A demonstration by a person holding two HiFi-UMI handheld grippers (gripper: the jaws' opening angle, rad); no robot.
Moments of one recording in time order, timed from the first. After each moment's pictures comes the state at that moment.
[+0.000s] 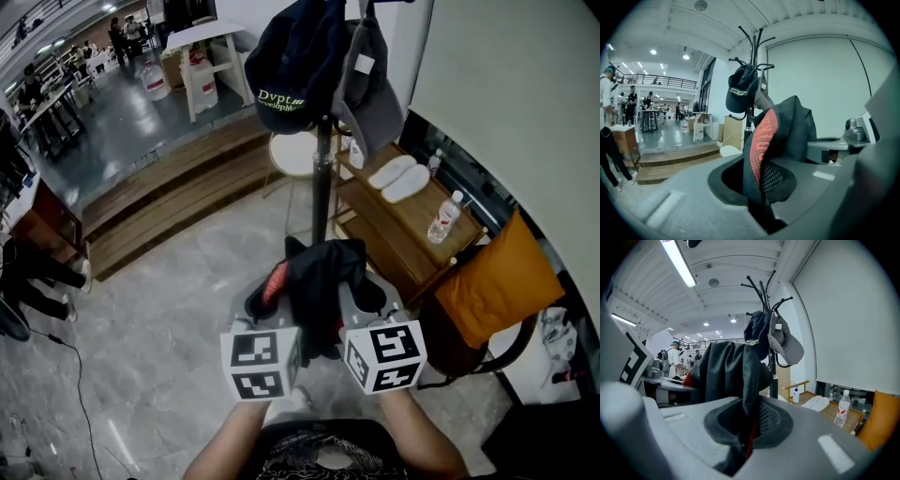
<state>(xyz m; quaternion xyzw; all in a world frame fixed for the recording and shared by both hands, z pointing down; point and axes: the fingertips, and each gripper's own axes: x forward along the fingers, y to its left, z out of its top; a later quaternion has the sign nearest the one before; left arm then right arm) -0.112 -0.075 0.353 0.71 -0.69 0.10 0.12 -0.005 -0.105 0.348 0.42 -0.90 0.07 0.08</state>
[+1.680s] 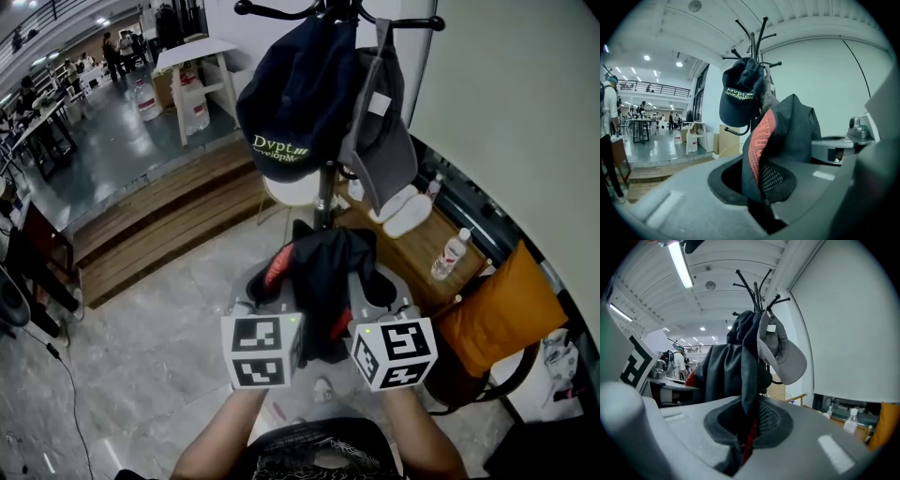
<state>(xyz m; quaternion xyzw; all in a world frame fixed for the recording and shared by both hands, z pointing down) -0.143 -0.211 0.318 0.73 -0.67 0.08 0.06 -0.025 -0.227 0.314 0.46 -0.89 0.03 0.04</state>
